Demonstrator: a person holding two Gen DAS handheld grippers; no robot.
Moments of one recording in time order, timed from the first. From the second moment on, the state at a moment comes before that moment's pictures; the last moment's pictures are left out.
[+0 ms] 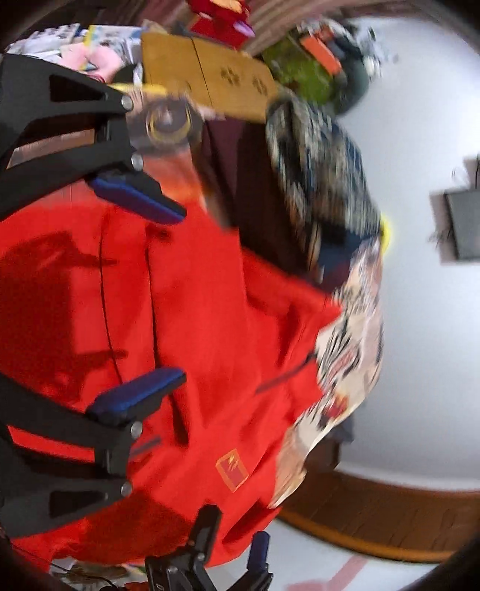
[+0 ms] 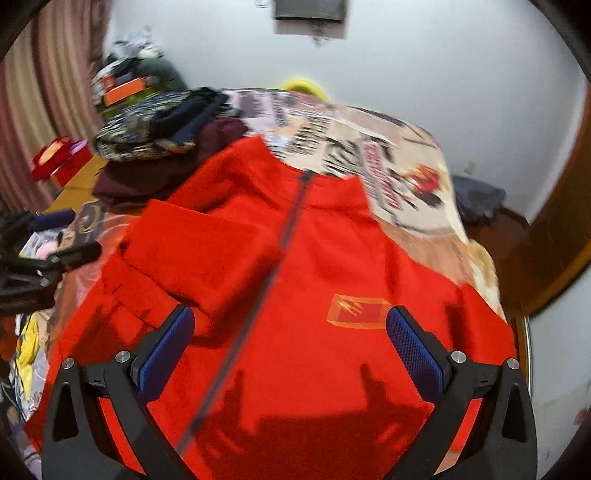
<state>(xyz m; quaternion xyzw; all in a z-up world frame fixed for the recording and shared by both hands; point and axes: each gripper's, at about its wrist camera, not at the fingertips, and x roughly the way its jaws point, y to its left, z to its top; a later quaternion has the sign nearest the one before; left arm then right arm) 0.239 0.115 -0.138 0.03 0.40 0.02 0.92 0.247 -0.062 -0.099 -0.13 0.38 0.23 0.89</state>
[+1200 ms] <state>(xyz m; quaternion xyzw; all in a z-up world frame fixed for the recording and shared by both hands) 0.251 0.210 -0.282 0.03 0.52 0.10 0.85 0.269 0.103 -0.136 -0.21 0.35 0.32 0.85</state>
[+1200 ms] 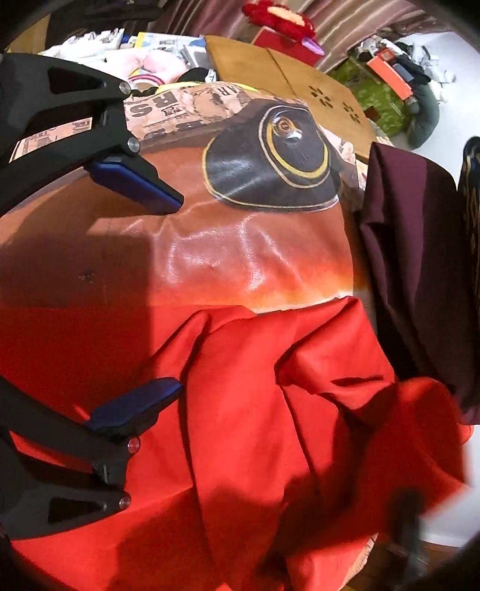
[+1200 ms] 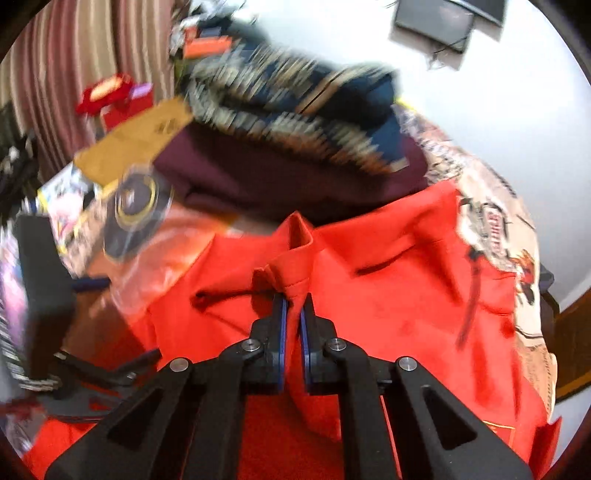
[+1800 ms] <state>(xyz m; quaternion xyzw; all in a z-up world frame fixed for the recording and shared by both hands) 0.271 0.214 -0.284 0.03 0.51 0.18 0.84 0.285 -0.098 -0.062 -0.03 0.33 0.16 0.93</state>
